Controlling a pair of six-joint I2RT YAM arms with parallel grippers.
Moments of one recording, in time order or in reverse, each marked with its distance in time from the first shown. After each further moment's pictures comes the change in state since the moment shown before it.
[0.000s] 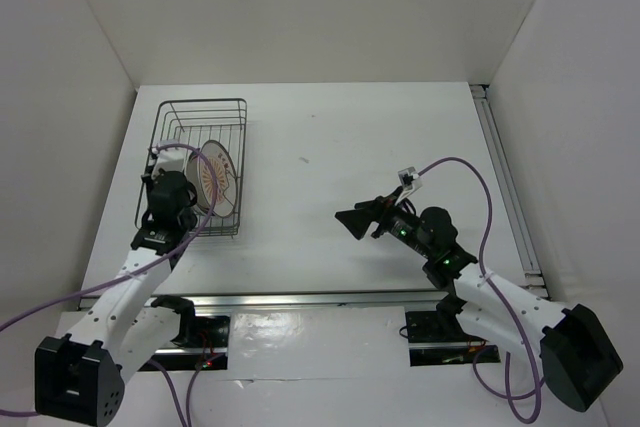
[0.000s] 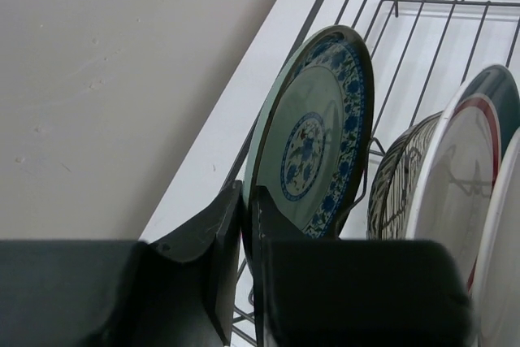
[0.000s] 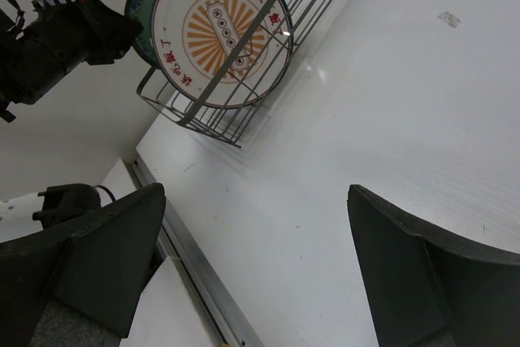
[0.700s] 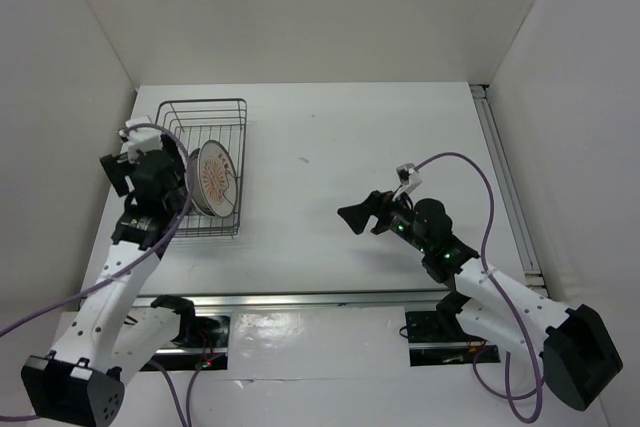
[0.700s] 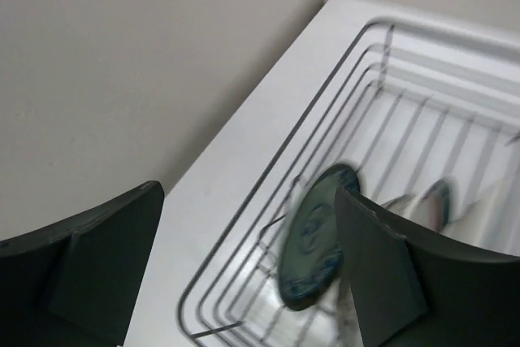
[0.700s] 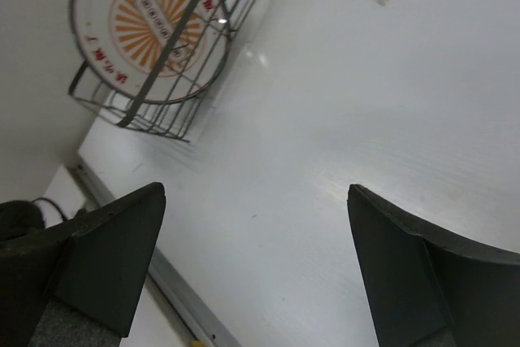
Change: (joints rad) left arm 0.000 -0.011 0.203 -0.183 -0.068 -0.157; right arm 0.000 -0.003 0.042 -0.142 0.064 -0.042
